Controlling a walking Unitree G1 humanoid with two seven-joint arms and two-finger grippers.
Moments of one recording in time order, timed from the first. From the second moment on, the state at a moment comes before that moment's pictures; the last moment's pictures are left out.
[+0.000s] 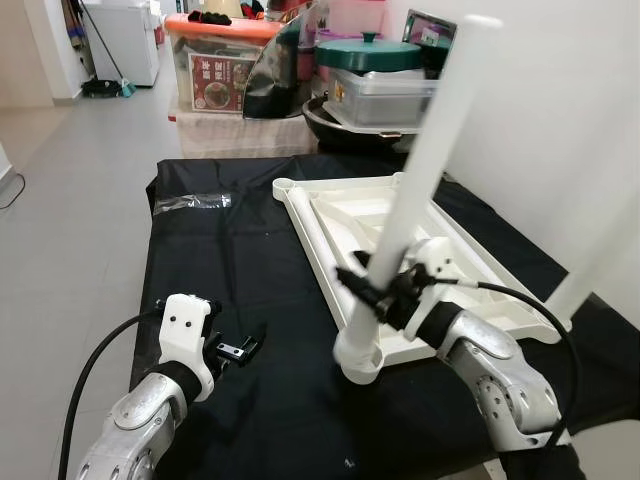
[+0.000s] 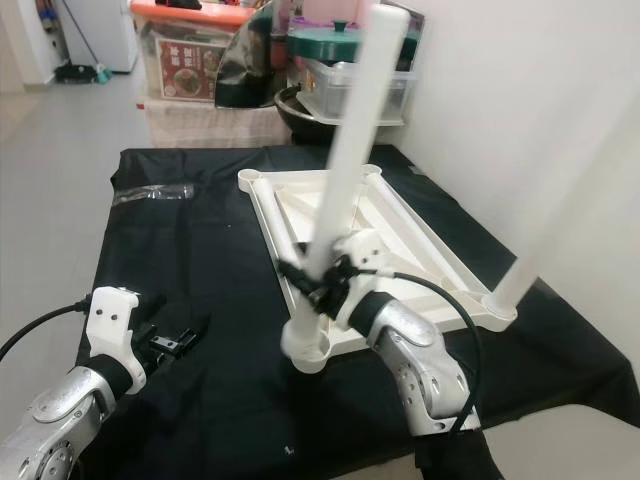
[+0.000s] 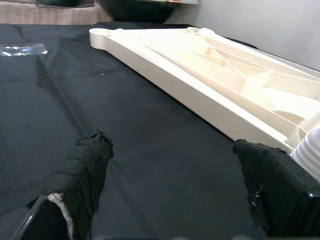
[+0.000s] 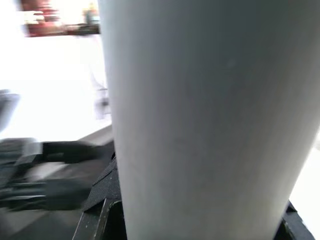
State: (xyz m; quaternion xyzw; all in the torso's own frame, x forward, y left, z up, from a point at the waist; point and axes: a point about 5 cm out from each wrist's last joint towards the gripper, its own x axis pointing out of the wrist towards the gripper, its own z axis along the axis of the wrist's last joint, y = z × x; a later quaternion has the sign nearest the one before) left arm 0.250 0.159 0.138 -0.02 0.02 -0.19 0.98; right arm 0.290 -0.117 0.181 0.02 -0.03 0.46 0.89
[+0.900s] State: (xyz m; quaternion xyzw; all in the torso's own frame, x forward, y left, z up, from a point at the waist) left arm 0.251 0.161 0.135 -0.02 0.03 -0.19 0.98; right arm 0.311 -0.148 0.205 -0.09 -0.01 0.60 0.80
